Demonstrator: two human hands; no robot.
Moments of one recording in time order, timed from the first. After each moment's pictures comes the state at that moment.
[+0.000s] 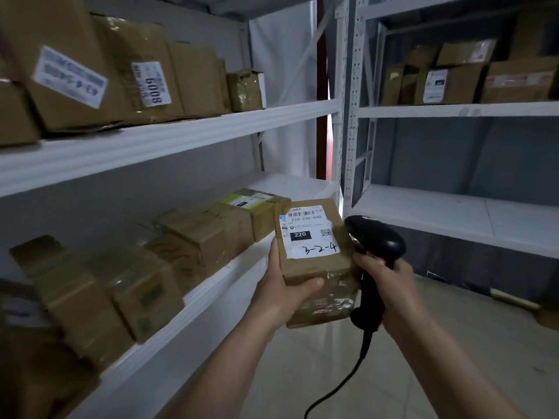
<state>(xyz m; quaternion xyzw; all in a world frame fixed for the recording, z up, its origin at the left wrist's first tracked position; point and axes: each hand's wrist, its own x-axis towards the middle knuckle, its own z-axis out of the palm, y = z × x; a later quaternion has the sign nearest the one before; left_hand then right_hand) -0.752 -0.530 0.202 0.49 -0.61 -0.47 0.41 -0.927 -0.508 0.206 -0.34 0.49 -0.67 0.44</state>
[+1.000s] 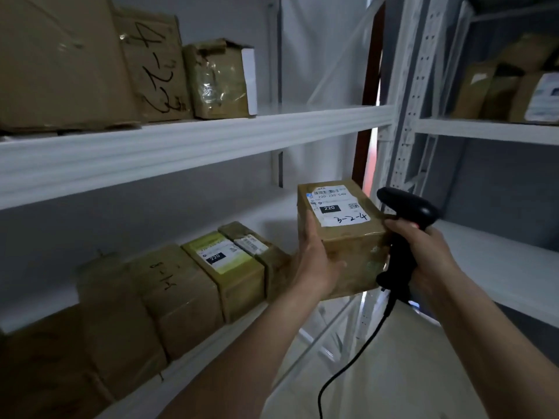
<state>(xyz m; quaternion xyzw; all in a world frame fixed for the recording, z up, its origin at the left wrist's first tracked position) -0.879 -0.855 0.224 0.57 -0.64 -0.29 0.42 -1.046 -0.868 0.242 -0.38 0.48 -0.64 0.47</state>
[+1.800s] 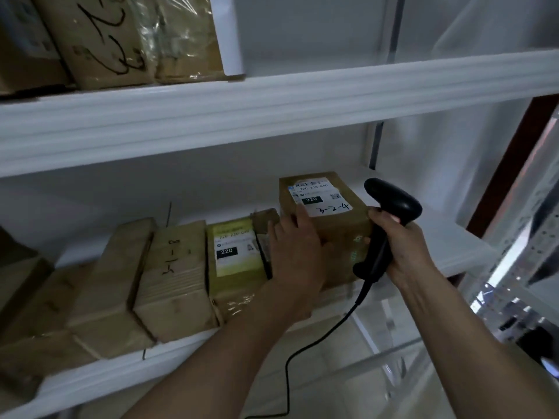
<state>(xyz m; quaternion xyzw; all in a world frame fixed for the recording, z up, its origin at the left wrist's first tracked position) -0.855 -0.959 0.208 0.84 -0.49 0.03 0.22 -0.977 -1.056 0.200 -0.43 0.37 -0.49 0.67</state>
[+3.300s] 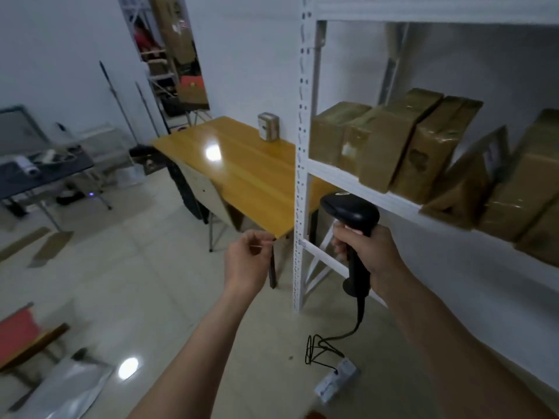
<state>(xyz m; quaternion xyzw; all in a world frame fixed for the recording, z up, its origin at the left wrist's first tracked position) -0.667 -0.168 0.111 0.80 0.13 0.13 0.57 -0.649 -0.365 0.138 -0.68 0.09 0.01 0.73</state>
